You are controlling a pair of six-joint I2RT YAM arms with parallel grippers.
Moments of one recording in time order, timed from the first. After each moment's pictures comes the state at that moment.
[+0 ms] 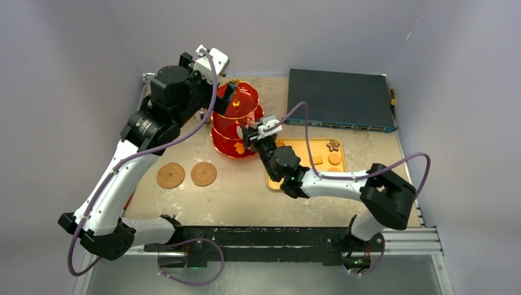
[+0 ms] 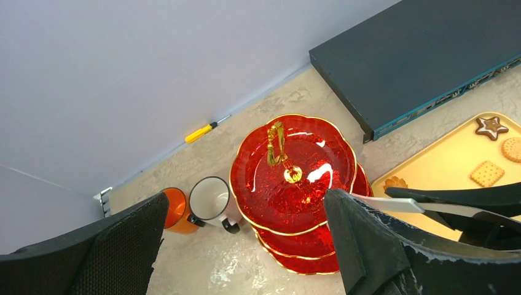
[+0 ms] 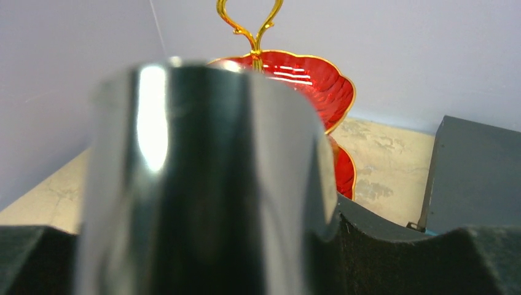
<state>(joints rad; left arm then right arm) -0.58 1.24 1.66 -0.62 -0.18 0.25 1.06 1.54 0.82 0.95 0.61 -0.06</state>
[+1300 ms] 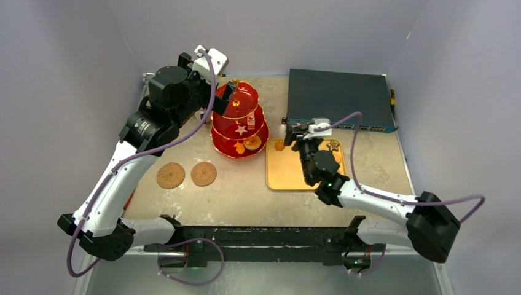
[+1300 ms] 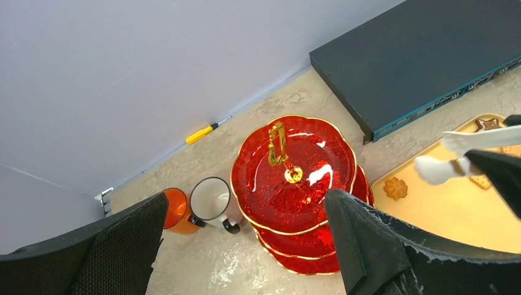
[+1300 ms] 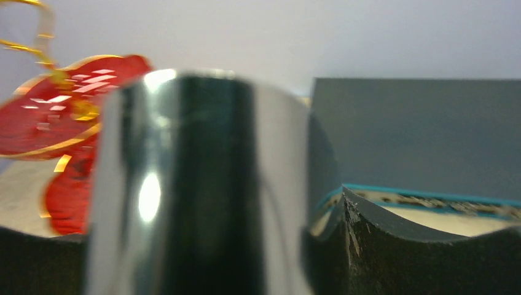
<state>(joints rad) -0.58 1.24 1.66 -0.62 -0.18 0.25 0.92 1.20 0.58 0.85 0.73 0.02</state>
